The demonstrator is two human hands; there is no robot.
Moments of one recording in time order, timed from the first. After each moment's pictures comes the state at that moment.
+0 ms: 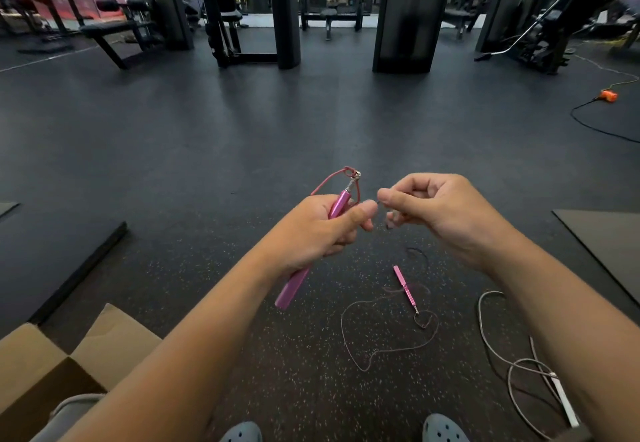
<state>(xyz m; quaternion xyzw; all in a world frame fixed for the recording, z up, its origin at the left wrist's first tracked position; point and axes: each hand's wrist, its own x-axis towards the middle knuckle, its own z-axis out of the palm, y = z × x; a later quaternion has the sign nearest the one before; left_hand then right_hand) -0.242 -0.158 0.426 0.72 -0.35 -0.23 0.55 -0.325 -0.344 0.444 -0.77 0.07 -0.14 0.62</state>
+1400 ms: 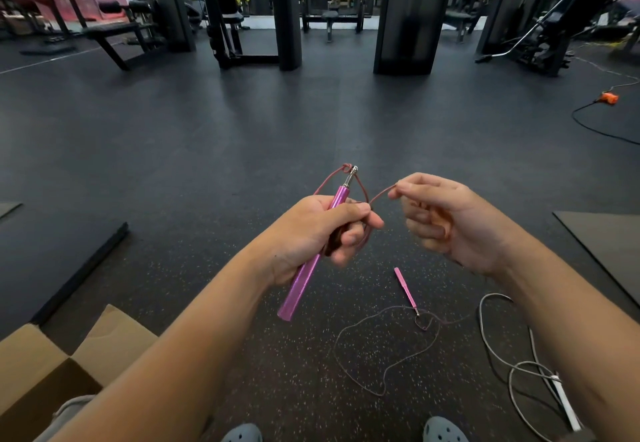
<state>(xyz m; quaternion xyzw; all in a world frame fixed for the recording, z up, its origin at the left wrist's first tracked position) -0.252 -0.155 0.442 0.62 -0.30 -0.35 0.64 -0.333 -0.356 0.446 -0.67 0.05 -0.02 0.74</state>
